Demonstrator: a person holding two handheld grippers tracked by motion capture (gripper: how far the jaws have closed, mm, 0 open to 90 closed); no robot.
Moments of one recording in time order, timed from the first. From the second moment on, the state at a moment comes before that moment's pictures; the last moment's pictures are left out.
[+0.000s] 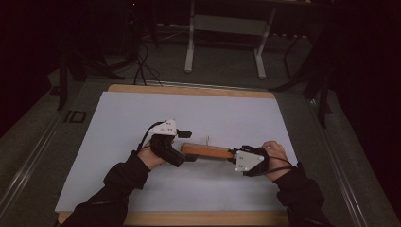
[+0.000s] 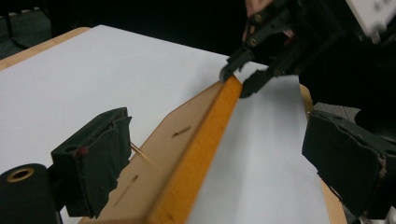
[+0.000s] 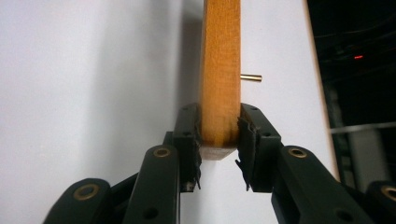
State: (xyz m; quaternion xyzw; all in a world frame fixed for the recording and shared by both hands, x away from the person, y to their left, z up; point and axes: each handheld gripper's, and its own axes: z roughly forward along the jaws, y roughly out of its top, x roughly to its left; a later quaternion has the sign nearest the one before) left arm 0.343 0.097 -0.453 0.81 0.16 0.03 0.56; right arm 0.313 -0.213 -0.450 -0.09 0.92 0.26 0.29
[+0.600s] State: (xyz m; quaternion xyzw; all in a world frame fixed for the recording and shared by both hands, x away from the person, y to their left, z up) left arm 0.338 0.107 -0.466 0.80 0.19 0.07 0.56; right arm 0.403 -0.219 -0.422 -0.02 0.94 0.30 0.14
